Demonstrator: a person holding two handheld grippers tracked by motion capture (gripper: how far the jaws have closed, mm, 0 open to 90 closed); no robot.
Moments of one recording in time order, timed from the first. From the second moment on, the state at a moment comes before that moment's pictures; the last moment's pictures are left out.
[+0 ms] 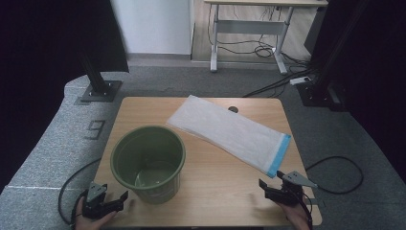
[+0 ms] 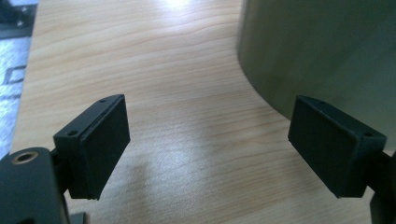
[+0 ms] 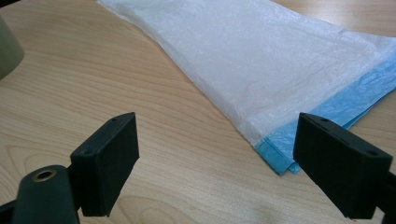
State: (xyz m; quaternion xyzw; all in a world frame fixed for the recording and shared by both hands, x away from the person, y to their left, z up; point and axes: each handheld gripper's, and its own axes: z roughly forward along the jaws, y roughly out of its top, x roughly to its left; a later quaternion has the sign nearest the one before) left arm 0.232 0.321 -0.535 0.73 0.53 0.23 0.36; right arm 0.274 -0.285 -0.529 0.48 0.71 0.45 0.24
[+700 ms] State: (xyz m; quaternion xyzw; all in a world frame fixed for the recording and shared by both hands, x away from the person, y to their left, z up) left arm 0.245 0.270 -0.508 0.81 0.36 0.19 0.42; right arm 0.260 -0.293 -0.534 0.47 0.72 0.45 0.23
